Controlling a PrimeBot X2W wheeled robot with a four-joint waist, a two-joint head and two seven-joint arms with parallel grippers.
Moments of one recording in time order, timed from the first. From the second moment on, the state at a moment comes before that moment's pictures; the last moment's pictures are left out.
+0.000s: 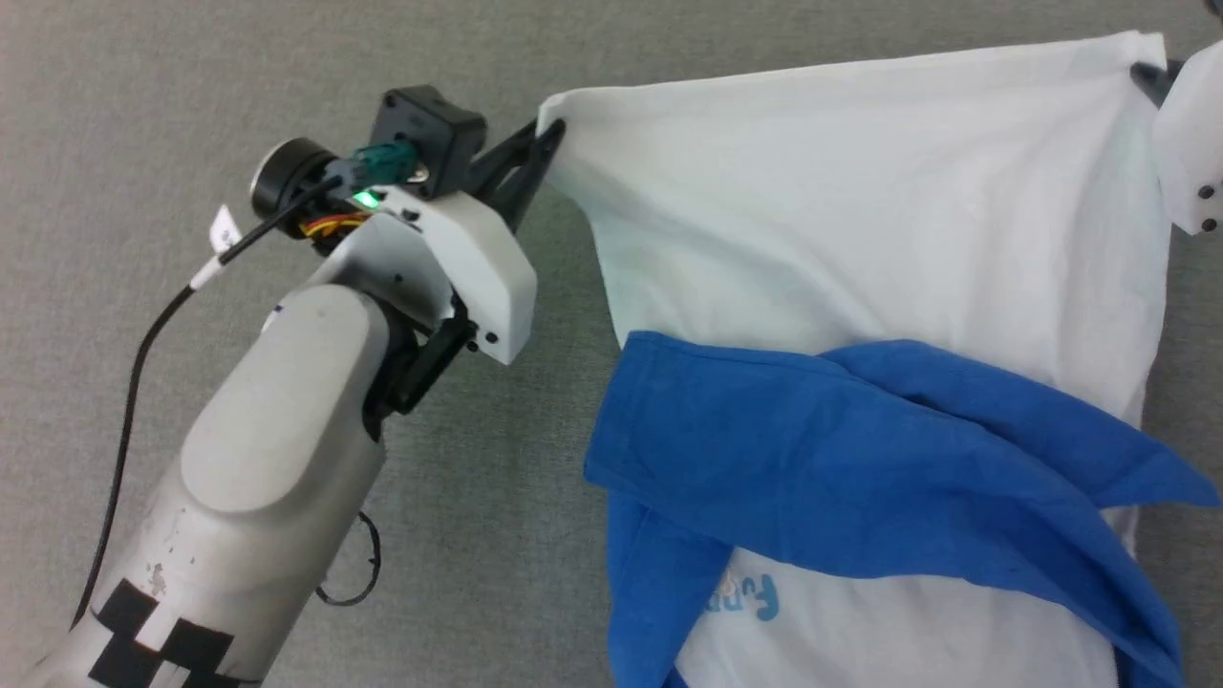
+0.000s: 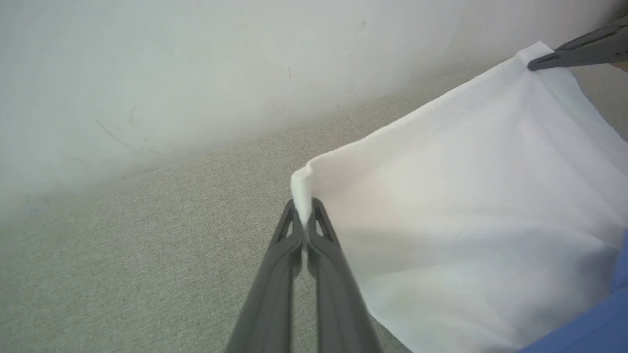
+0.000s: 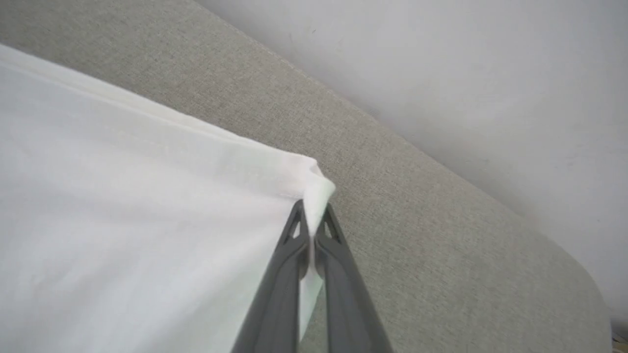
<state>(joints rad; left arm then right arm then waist) -0.78 0.31 -0.54 0.24 -0.45 -0.09 0.21 -1.12 -0.68 0.80 0.66 0.67 0.13 0.41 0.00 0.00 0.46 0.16</state>
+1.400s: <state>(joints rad) -0.01 0.65 -0.60 -0.35 -0.60 0.06 0.42 0.02 -0.80 0.23 -0.08 0.83 0.13 0.42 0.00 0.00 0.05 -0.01</state>
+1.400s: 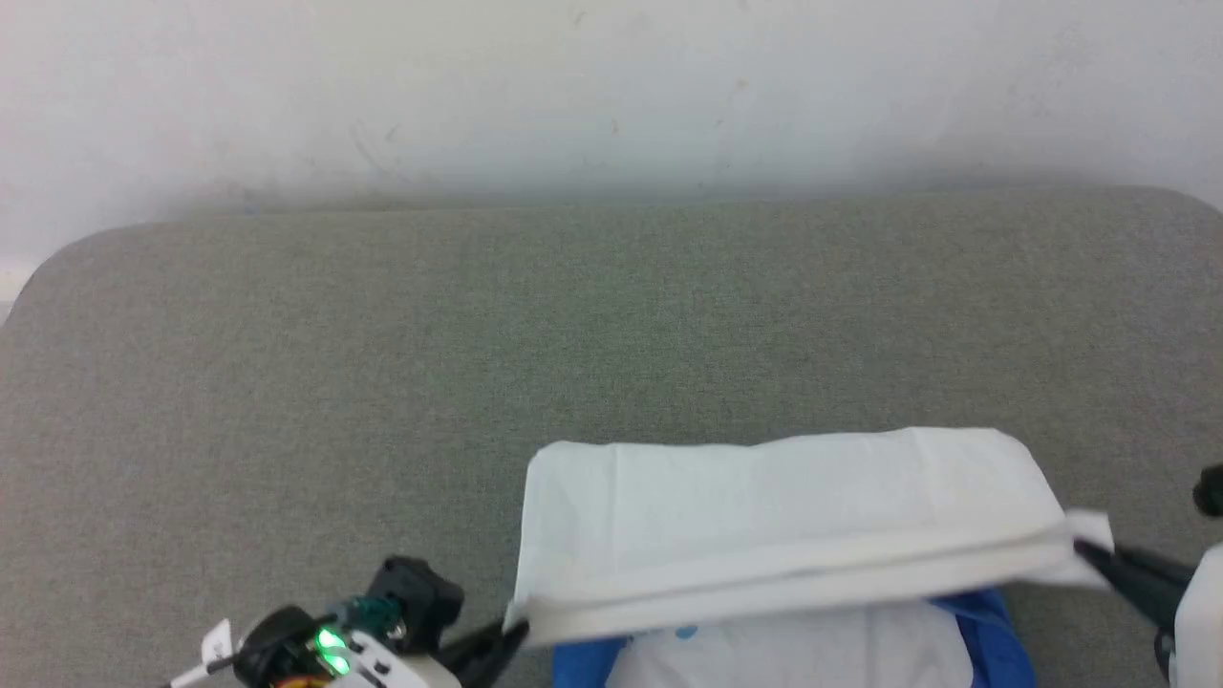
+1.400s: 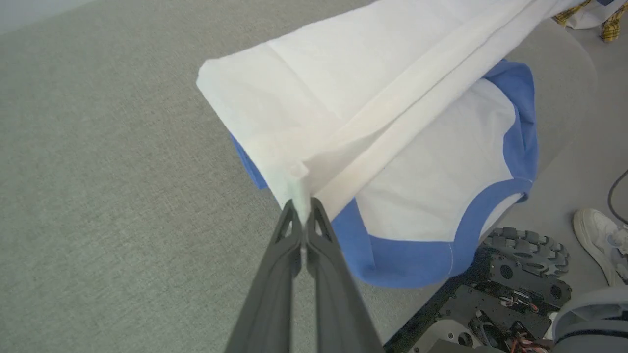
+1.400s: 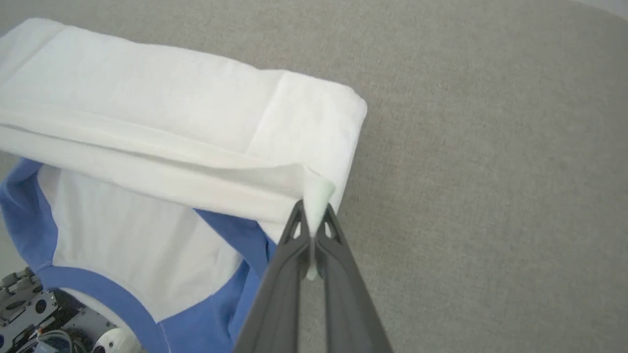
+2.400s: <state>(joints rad) -0.07 0.60 -0.80 -0.01 -0.55 -0.11 0.38 0.19 -0.75 0.29 -0.14 0.76 0.13 0.70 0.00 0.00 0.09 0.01</state>
